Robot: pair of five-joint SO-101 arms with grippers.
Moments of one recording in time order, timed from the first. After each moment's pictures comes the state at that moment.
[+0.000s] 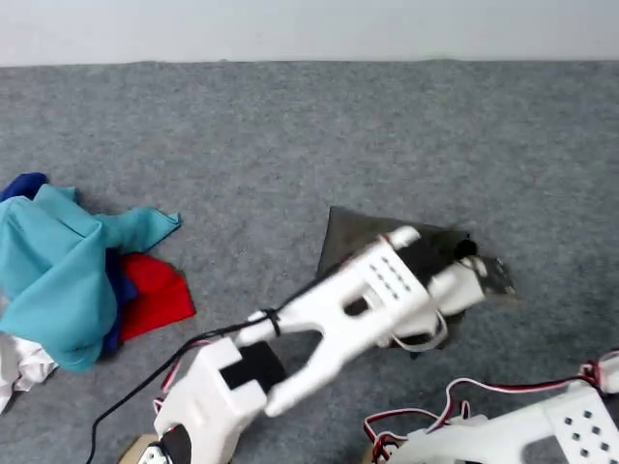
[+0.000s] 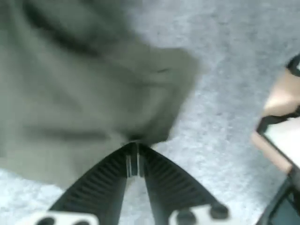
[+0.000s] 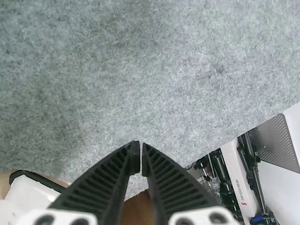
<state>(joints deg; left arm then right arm) 51.0 30.4 -21.6 98.9 -12.4 68.0 -55.7 33.7 91.5 51.9</state>
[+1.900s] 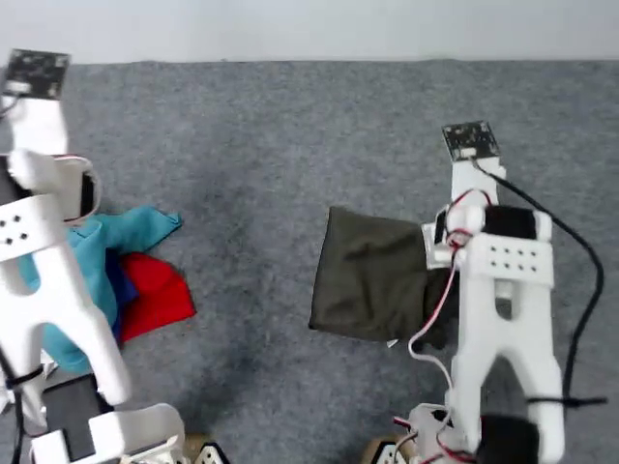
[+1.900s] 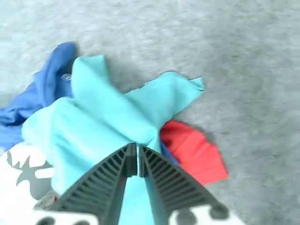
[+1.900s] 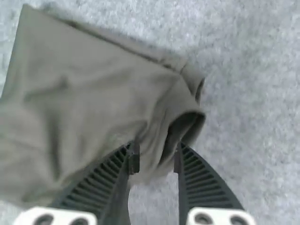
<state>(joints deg) -25.0 -6.6 -15.4 99.3 -12.2 4.2 -18.6 24.2 72.2 12.5</state>
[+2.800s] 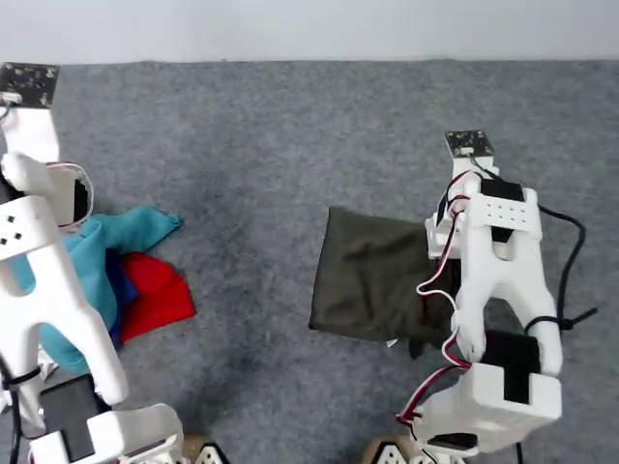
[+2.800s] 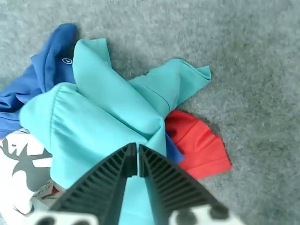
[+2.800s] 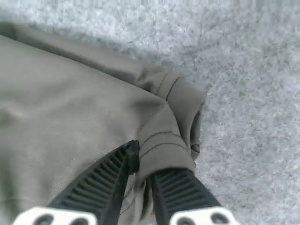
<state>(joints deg) -26.3 -6.6 -12.1 99.4 -12.6 7.2 5.2 16.2 65.9 12.2</state>
